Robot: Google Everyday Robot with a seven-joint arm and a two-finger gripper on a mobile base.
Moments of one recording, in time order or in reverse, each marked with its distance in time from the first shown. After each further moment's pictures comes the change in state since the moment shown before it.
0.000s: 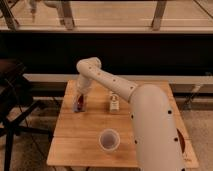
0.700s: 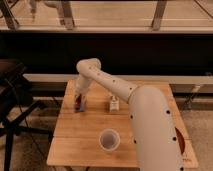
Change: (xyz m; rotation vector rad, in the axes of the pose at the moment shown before) arm 0.004 -0.013 0.007 0.040 -0.001 -0.045
